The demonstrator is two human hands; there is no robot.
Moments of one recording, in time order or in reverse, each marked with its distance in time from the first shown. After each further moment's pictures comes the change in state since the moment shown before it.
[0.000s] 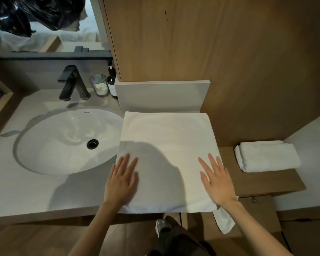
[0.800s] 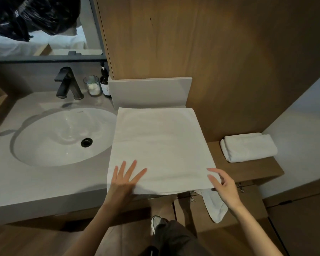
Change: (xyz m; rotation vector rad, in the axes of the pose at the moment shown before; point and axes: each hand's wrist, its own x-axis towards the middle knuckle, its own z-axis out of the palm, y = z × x) left_hand -0.054 0.003 0.012 0.196 -0.071 0.360; right_hand -0.105 0.005 -0.018 1.004 0.194 0.286
